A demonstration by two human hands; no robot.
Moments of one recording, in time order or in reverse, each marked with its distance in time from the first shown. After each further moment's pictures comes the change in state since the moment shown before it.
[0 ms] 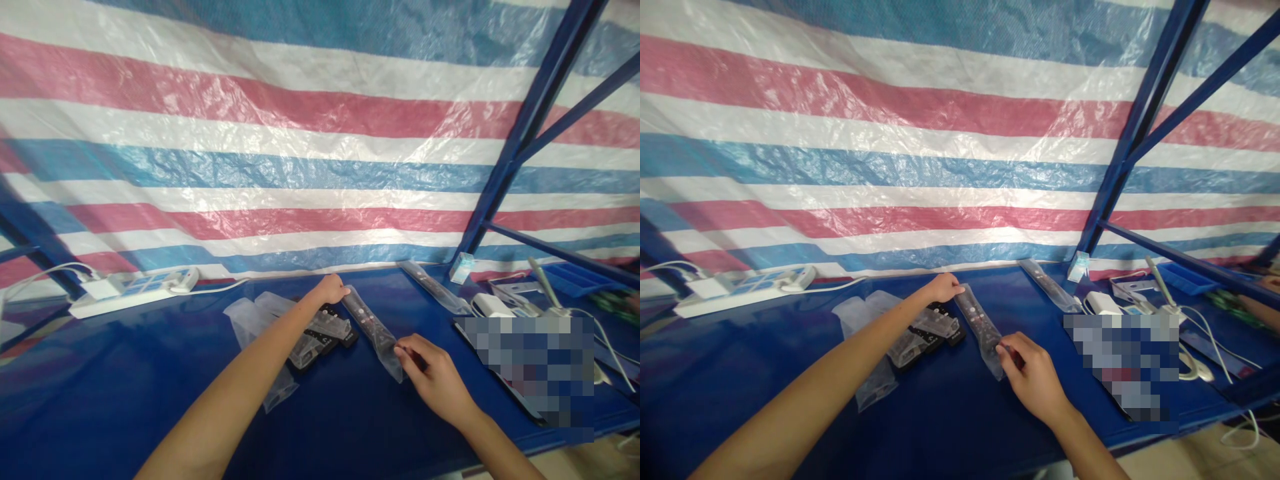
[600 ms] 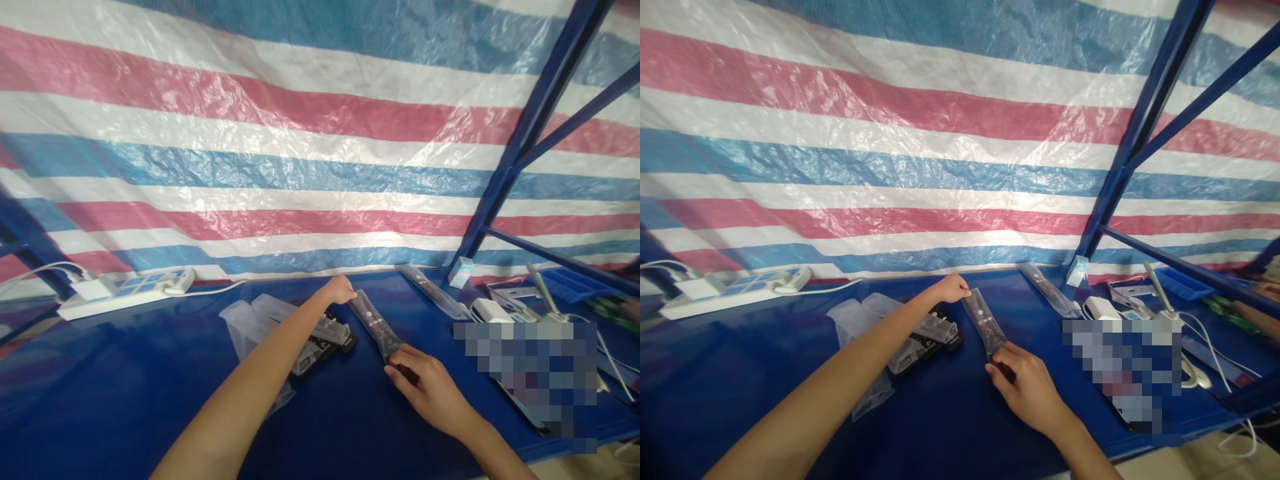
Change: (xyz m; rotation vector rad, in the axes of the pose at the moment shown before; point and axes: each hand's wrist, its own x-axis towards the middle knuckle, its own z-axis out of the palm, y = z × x) left_hand 0.019 0.011 0.006 -0.067 -0.081 0.073; right_hand 0.002 -0.005 -0.001 -0.059 -0.252 -0.011
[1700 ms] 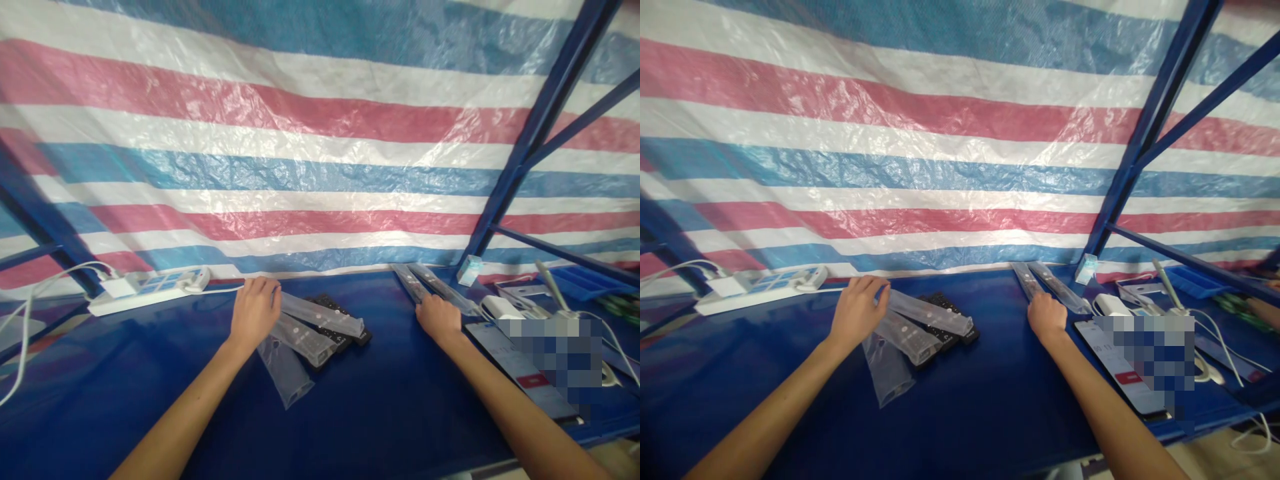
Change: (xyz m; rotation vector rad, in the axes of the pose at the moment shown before) left_hand -0.171 -0.095 -0.031 0.450 0.899 -0.088; right_hand 0.086 0.020 -0.027 -0.735 0.032 0.640
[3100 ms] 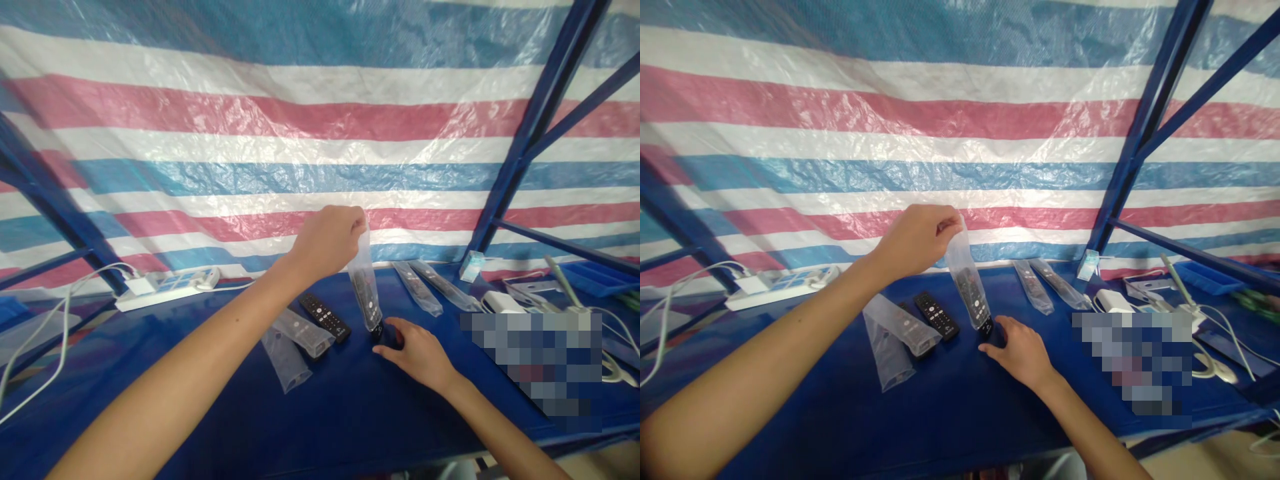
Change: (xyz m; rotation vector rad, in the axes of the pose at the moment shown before) left_hand 0.116 0.136 -0.107 -0.337 -0.124 0.296; right_hand -0.073 -0.009 0.013 0.530 0.006 -0.451
